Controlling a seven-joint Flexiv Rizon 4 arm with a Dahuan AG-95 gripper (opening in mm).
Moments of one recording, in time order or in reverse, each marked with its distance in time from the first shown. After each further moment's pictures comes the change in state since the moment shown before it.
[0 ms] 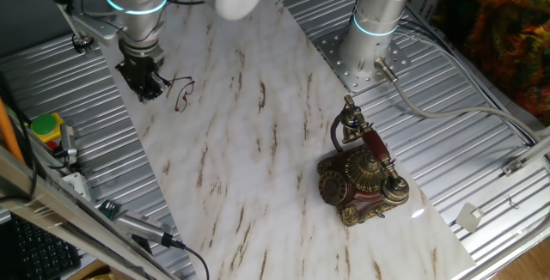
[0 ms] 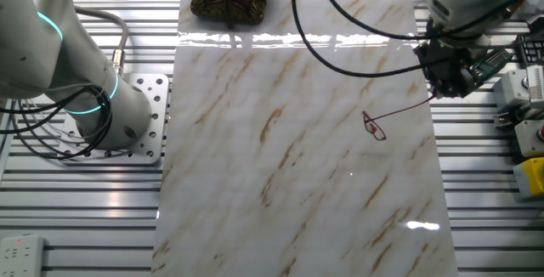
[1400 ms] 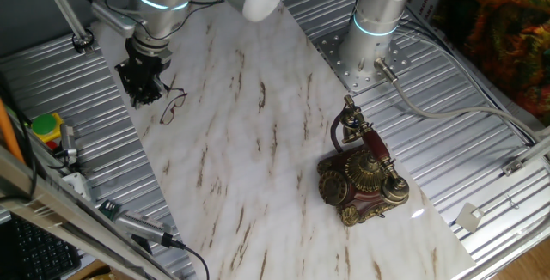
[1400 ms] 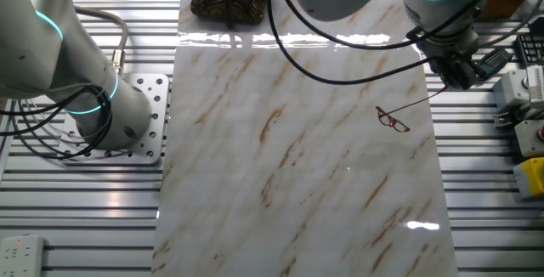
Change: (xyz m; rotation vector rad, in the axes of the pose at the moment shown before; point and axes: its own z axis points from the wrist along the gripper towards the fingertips) arm -0.022 -0.001 -0.004 0.066 -0.165 0.026
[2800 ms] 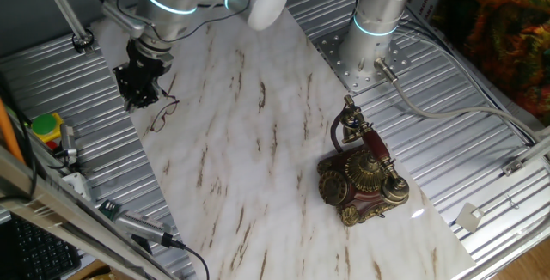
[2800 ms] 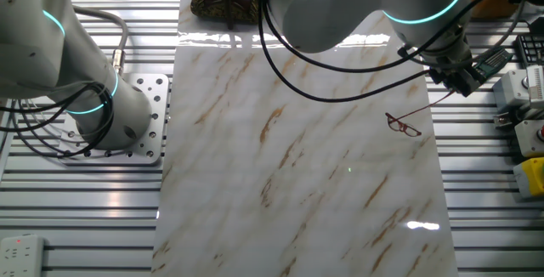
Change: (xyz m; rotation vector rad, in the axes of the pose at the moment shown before) arm -0.003 -0.008 0.017 0.034 -0.117 -0.007
